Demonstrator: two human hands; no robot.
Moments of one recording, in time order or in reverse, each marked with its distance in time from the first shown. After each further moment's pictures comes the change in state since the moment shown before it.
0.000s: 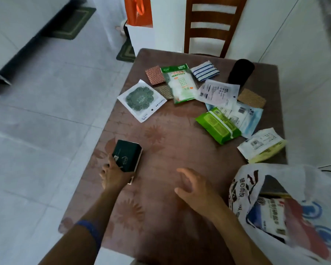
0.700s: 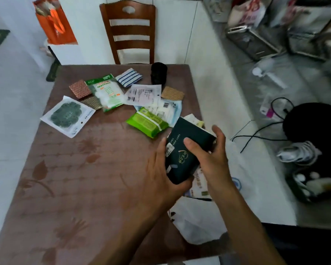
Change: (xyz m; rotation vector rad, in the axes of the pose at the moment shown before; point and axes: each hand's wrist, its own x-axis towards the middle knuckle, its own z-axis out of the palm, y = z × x) left_hand -0.294 0.185 0.037 -0.460 -0.259 1.035; right_hand -0.127 0.047 -0.144 0.993 0.832 0.198
